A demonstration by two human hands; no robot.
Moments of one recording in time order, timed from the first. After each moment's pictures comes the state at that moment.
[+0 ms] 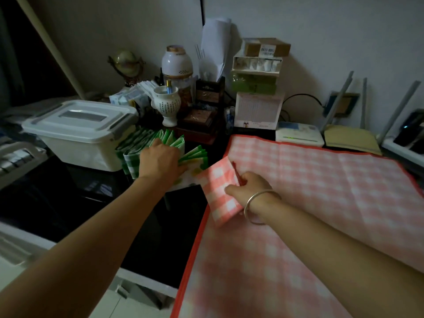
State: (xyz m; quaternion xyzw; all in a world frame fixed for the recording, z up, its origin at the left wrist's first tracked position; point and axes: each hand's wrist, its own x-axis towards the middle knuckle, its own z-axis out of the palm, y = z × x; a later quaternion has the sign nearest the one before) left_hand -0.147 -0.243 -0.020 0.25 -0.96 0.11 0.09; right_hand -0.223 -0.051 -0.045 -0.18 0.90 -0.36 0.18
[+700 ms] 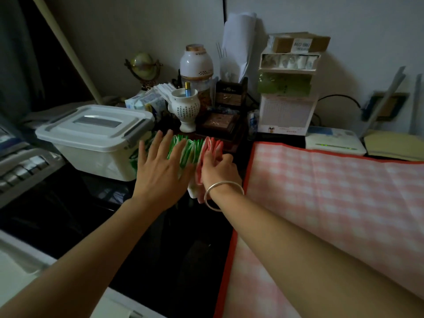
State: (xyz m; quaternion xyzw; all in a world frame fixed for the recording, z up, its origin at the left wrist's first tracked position) left_hand -0.131 -0.286 -0.047 0.24 -0.95 0.02 0.20; right_hand -0.220 -0.187 -0.047 -0.12 0.86 -0.47 0.14
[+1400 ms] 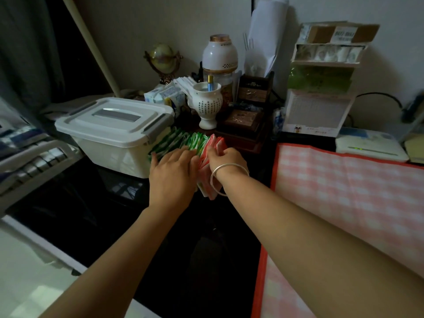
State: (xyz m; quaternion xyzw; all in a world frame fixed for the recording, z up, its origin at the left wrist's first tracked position) left_hand -0.131 -0.305 -0.073 0.27 -0.92 -0.05 0.29; right_hand -0.239 -0.247 -0.057 -0.11 0.86 -0.46 0.19
